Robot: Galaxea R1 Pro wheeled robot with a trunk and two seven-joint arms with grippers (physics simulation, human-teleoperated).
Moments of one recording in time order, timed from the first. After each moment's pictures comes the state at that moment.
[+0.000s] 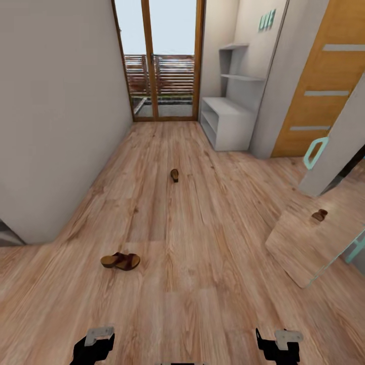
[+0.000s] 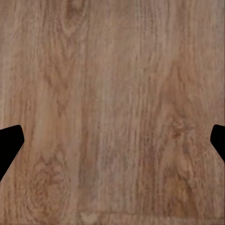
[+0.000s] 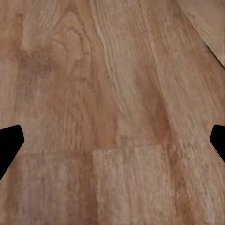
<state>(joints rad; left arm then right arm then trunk) -0.35 0.10 0.00 -0.33 0.07 -0.22 0.02 -0.24 -0.11 0.00 -0.47 0.00 -0.42 -0.09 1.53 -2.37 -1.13</state>
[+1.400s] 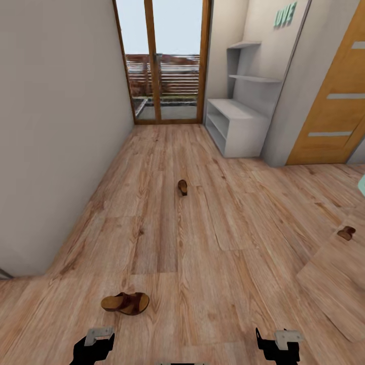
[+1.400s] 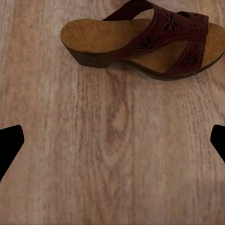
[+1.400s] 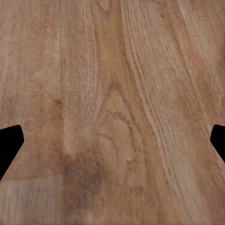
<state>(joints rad) -0.35 0.10 0.00 -0.33 0.07 -0.22 0.02 -0.24 -0.11 0.00 -0.47 0.00 -0.42 -0.09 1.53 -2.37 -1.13</state>
